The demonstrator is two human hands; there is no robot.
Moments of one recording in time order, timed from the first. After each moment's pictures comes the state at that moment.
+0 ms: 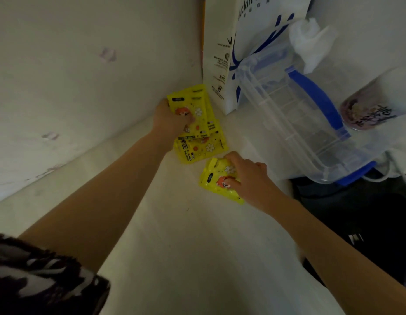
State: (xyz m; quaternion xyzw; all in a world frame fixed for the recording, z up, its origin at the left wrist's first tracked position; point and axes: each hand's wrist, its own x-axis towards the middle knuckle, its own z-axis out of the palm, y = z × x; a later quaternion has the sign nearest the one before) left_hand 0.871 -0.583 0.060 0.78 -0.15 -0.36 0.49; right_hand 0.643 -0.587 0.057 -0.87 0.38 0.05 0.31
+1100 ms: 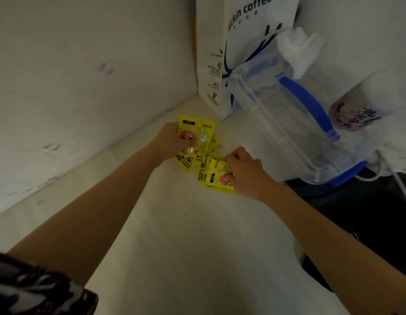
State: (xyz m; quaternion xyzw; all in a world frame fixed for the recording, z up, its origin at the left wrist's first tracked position) left_hand 0.865 -0.559 0.064 0.75 -0.35 -0.45 0.34; right_hand 0.652 -0.608 0.050 -0.89 0.38 0.12 0.23
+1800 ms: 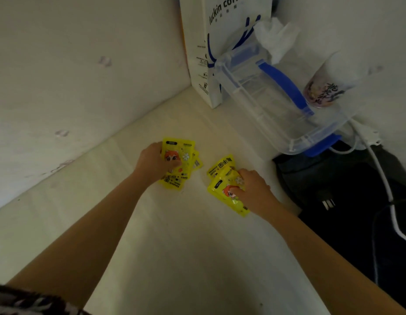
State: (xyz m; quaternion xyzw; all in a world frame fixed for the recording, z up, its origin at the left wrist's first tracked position) left_hand 0.828 -0.473 0.069 0.85 -0.36 -0.31 0.21; right_hand 0.580 -0.541 0.057 -0.76 0.52 0.08 0.39
